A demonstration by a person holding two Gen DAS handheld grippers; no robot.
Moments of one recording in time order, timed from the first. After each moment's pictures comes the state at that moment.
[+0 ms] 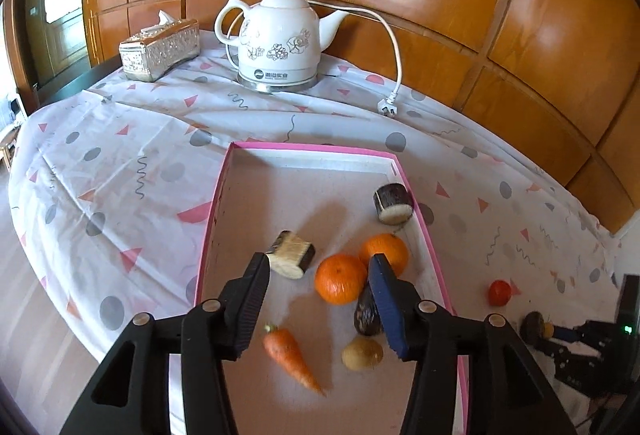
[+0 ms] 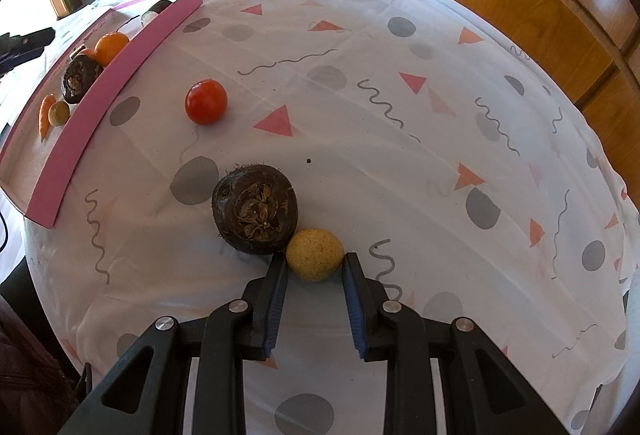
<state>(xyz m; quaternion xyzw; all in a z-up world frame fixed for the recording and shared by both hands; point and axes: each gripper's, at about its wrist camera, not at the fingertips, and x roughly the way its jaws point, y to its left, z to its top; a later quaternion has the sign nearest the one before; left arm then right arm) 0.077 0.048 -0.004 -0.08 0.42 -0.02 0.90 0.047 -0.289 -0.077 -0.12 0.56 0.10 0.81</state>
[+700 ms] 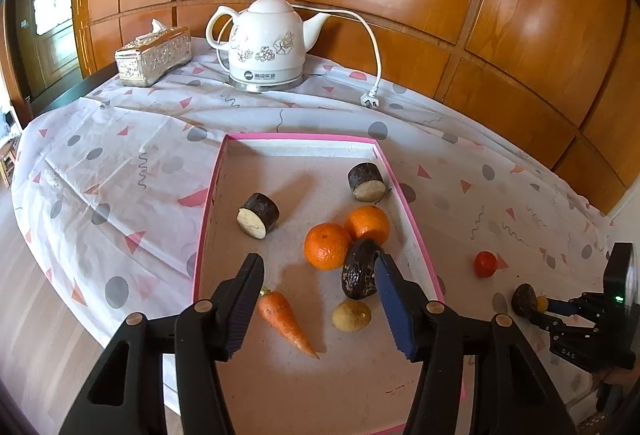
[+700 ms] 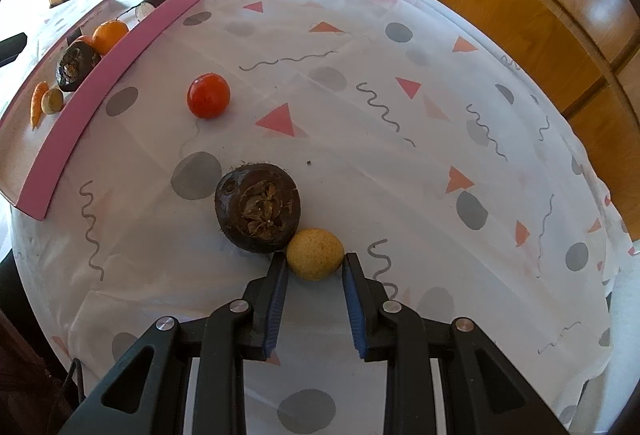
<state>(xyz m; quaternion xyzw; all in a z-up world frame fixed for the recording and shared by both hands) 0.045 0.041 -0.001 -0.07 0.41 -0.04 0.91 0.036 -0.268 -0.079 -0.15 0.55 0.08 0.81</state>
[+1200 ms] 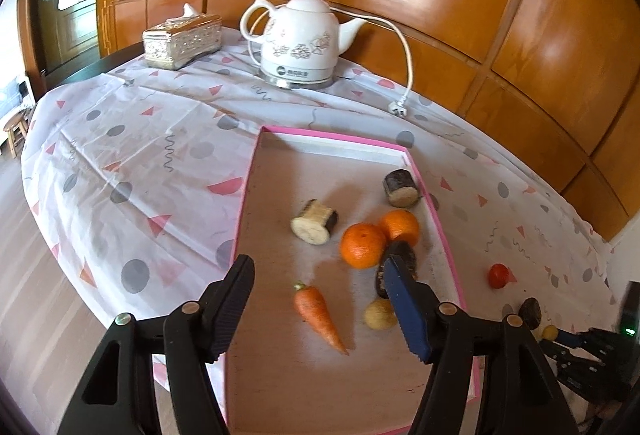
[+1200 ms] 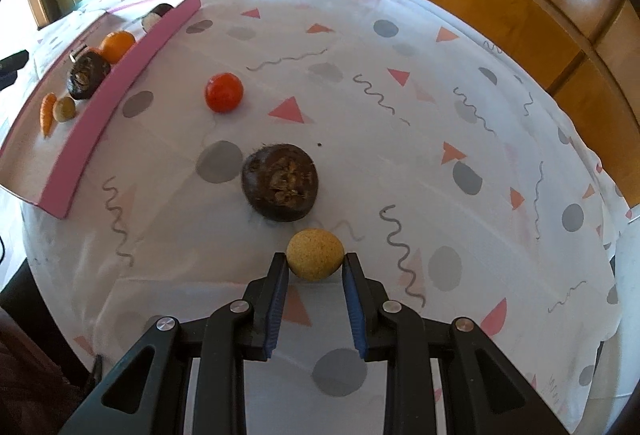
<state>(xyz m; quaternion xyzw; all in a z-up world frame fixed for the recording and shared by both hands) 0.039 0.074 -0.008 -0.11 0.41 -0.01 0.90 0.012 -0.261 -0.067 -0.12 0.55 0.06 0.83</state>
